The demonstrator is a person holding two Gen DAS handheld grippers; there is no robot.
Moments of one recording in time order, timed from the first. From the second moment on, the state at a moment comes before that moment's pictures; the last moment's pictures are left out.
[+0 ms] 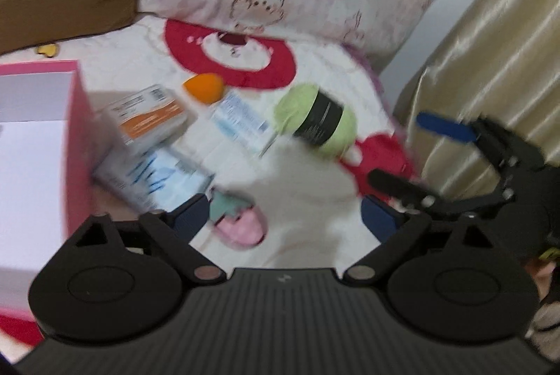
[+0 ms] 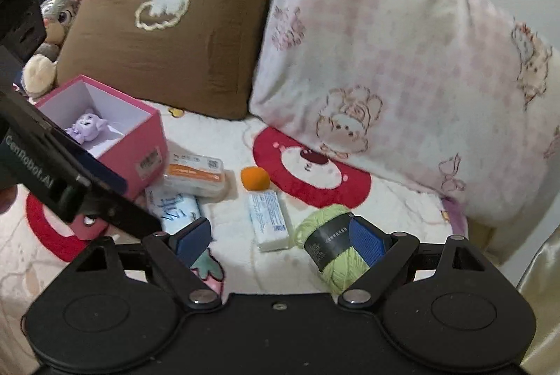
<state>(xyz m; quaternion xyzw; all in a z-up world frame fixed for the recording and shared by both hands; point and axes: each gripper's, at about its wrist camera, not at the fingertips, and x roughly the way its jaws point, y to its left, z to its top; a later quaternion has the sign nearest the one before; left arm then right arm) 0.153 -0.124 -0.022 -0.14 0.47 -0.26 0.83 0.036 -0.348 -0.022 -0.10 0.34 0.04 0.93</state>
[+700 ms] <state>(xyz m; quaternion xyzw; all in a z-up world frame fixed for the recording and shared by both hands) 0.237 -0.207 -0.094 -0.20 0.48 -0.26 0.81 0.098 -0.419 -0.105 -0.12 0.38 0.04 0.92</state>
